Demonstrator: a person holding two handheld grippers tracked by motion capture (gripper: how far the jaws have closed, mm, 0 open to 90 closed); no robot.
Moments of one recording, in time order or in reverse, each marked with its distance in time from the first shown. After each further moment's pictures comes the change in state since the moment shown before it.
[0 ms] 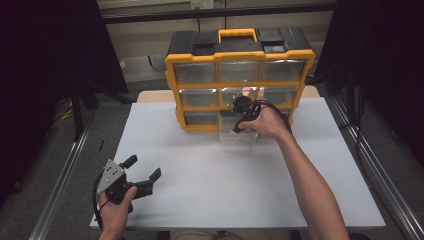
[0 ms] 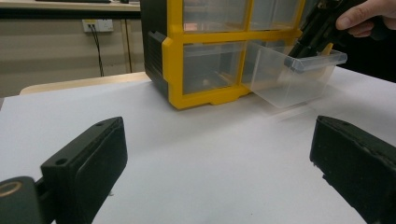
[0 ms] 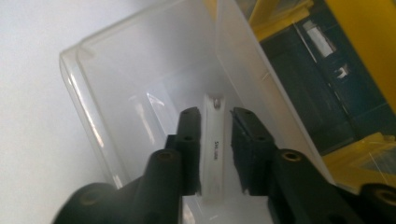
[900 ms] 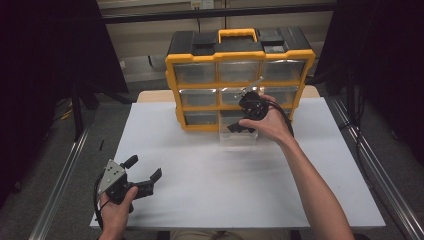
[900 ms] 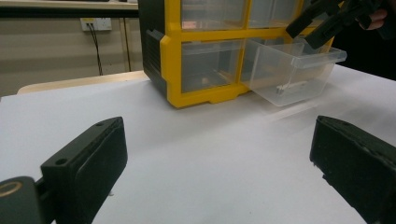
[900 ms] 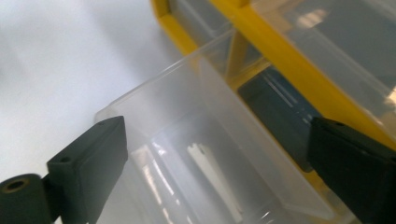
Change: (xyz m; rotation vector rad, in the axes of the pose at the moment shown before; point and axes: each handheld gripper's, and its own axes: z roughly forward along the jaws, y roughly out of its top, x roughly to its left) left arm -0.001 0.000 0.001 0.007 -0.010 0.007; right arm 0.006 -0.015 -0.020 -0.289 -0.078 0.087
